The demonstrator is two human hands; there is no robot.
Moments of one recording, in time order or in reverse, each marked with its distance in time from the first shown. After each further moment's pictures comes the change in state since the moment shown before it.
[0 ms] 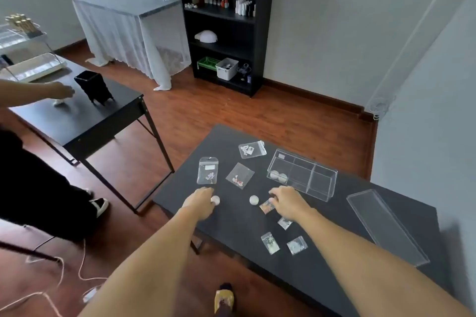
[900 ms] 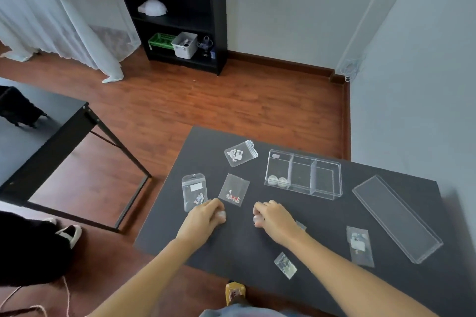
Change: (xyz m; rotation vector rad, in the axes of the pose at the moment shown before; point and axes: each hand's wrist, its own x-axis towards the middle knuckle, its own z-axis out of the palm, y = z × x) left_hand 0.068 -0.015 -0.002 -0.252 0.051 0.413; right_hand 0.044 -0.027 0.043 0.113 0.027 0.032
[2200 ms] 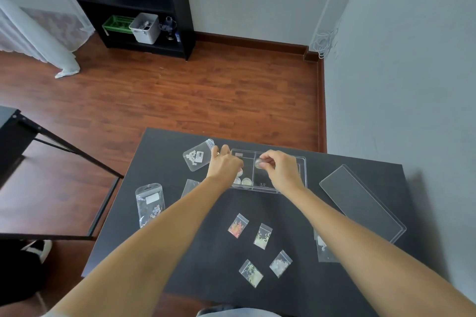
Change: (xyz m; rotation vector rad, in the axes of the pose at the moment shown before) left_hand 0.185 0.115 0.062 0.720 -0.120 0.161; right_hand 0.043 0.099 -0.096 0.439 0.455 0.252
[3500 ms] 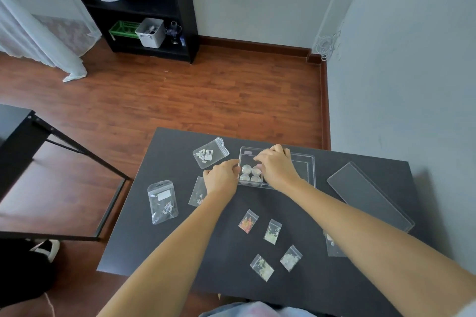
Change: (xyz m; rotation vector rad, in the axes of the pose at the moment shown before) left_hand -0.047 -0.004 0.003 -0.545 0.105 -0.410; right_hand 0.005 -0.014 0.022 -0.563 -0.187 -0.255
